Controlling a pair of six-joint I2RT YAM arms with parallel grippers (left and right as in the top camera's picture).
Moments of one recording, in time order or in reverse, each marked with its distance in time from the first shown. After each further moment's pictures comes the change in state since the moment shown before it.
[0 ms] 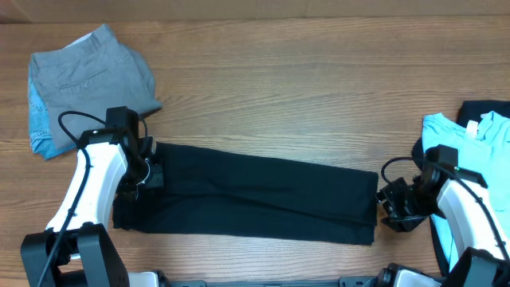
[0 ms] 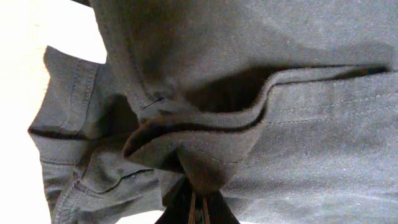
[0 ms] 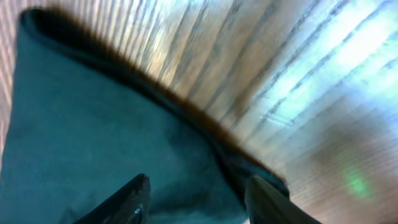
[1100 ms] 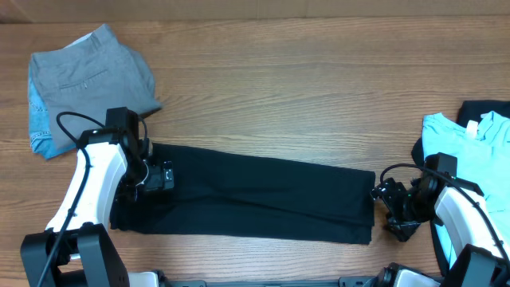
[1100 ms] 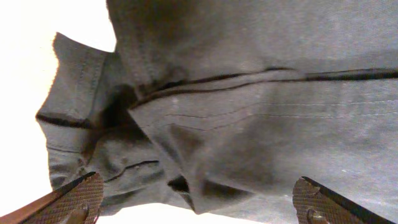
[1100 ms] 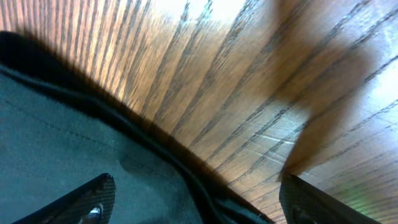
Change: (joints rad) left arm 0.000 0.000 0.006 -0.023 -0.033 -0.039; right arm -0.032 0.000 -0.076 0.117 -0.016 -0.071
